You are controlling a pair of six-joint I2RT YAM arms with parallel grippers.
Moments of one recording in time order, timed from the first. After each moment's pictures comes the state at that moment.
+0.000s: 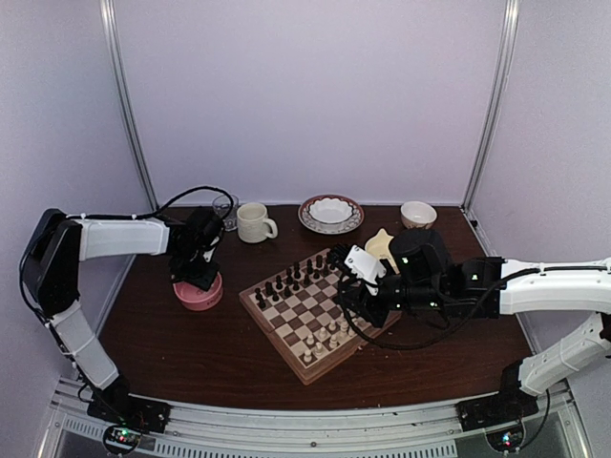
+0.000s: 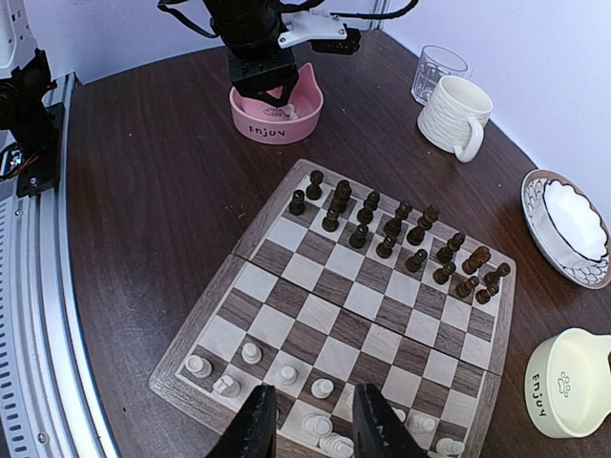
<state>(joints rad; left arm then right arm) -0.50 1.69 1.09 -0.62 -0.35 -0.15 1.08 1.27 0.90 -0.16 0.07 -0.10</state>
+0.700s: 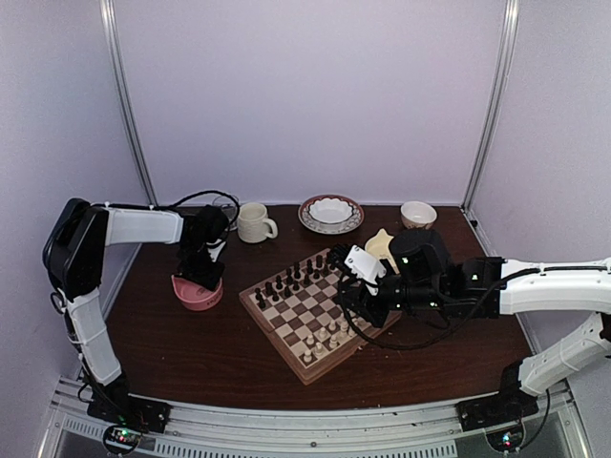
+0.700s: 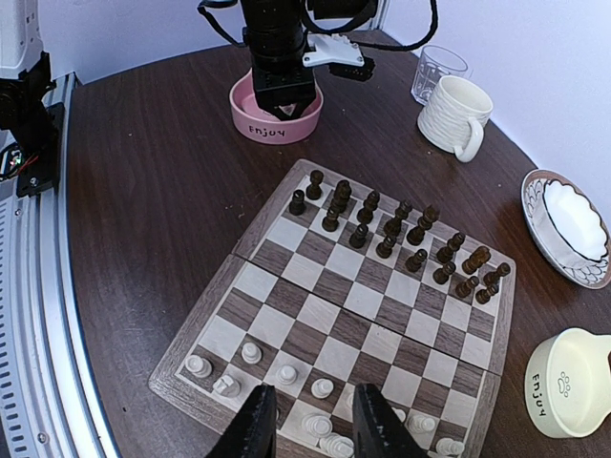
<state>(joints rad) -0.45 1.88 1.26 -0.72 -0.24 -0.11 1.08 1.27 0.90 -0.16 0.07 -0.10</state>
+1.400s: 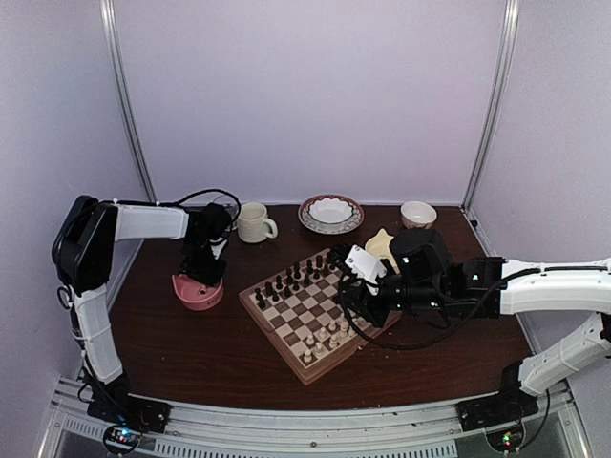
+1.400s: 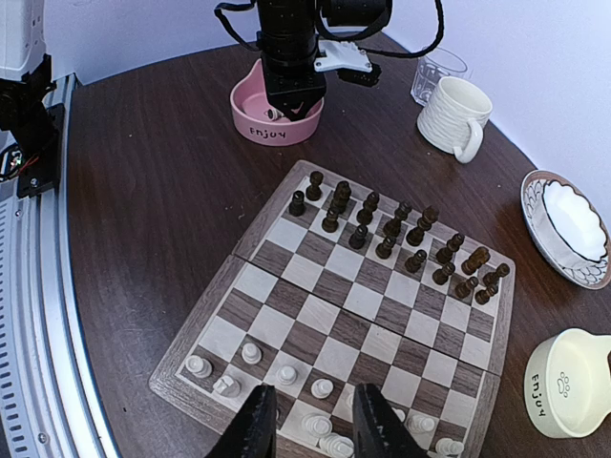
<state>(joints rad) -0.44 1.96 1.34 -0.77 -0.22 -0.12 1.08 1.27 0.90 -0.16 0.07 -0.10</state>
